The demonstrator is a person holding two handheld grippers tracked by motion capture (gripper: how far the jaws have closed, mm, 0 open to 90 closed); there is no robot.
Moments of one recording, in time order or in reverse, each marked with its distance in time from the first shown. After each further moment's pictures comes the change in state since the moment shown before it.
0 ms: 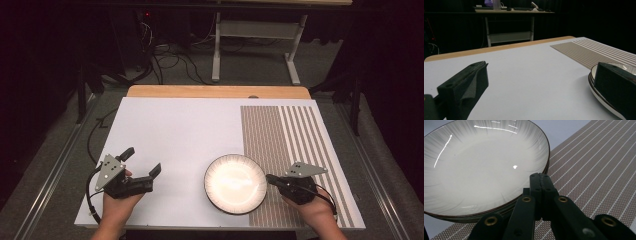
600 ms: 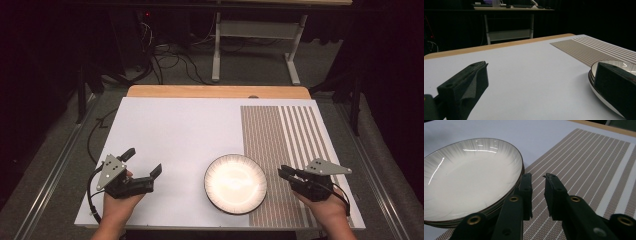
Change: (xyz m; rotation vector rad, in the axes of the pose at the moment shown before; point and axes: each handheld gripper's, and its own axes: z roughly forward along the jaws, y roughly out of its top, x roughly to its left) left arm 0.000 -0.001 0.002 0.019 -0.003 0.002; right arm -0.020 -0.002 -0.029 -0.124 -0.066 0.060
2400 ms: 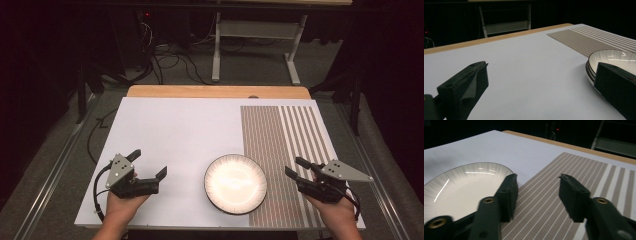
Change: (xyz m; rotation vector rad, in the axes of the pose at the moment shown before) left arm -0.009 0.000 0.008 0.070 -0.017 0.035; right arm -0.005 0.000 -0.024 -0.180 -0.045 0.010
